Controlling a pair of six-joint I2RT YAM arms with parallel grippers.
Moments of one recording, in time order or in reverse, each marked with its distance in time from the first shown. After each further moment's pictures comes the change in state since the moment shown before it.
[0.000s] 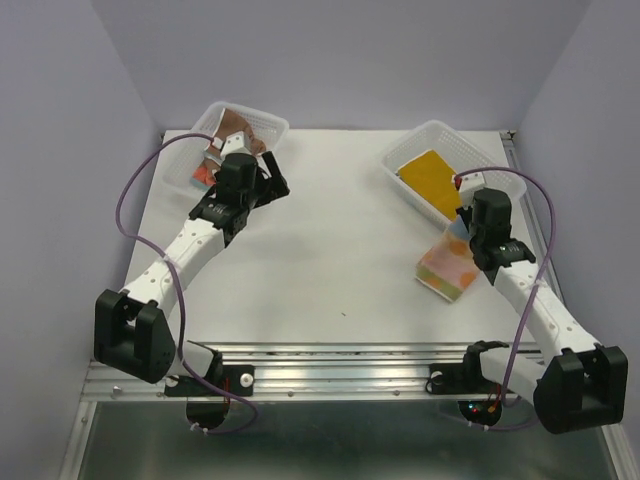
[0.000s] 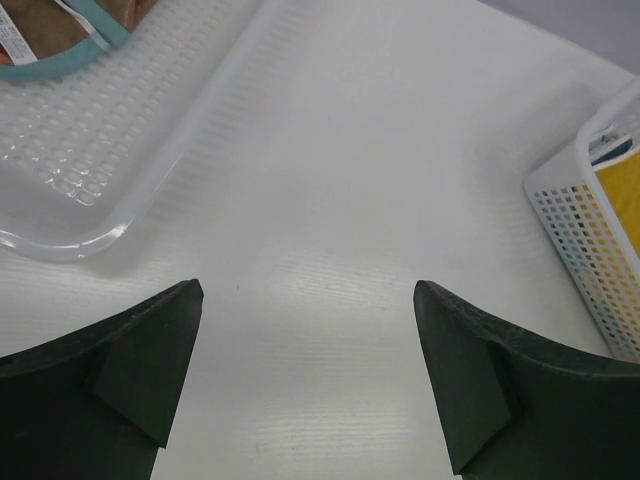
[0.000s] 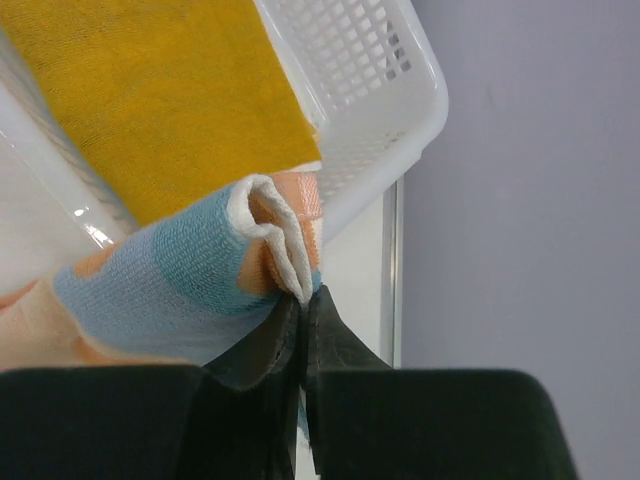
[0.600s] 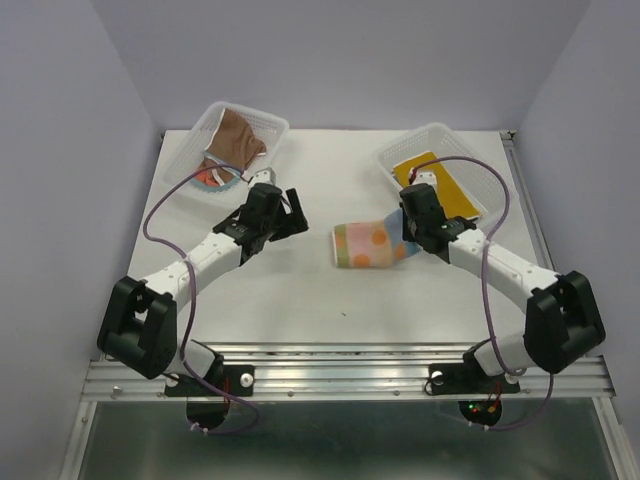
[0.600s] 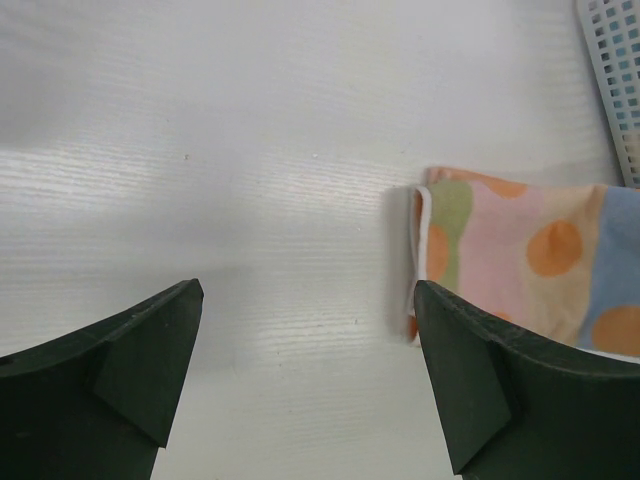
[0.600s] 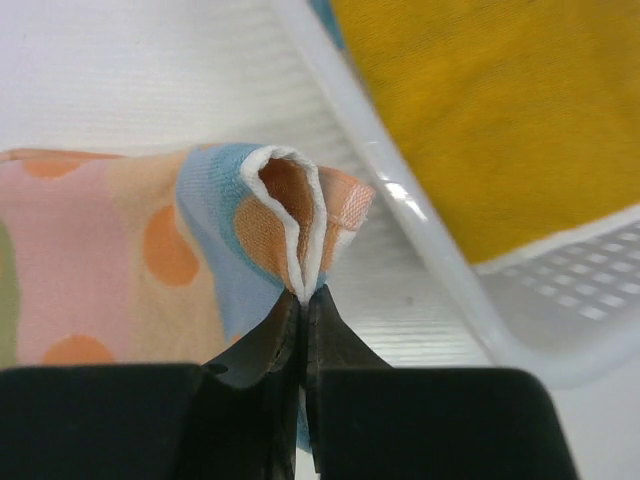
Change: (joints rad) left arm -0.110 0.050 -0.187 0.034 0.066 -0.080; right arm 0.314 0.397 0.203 -0.080 -0.104 0.736
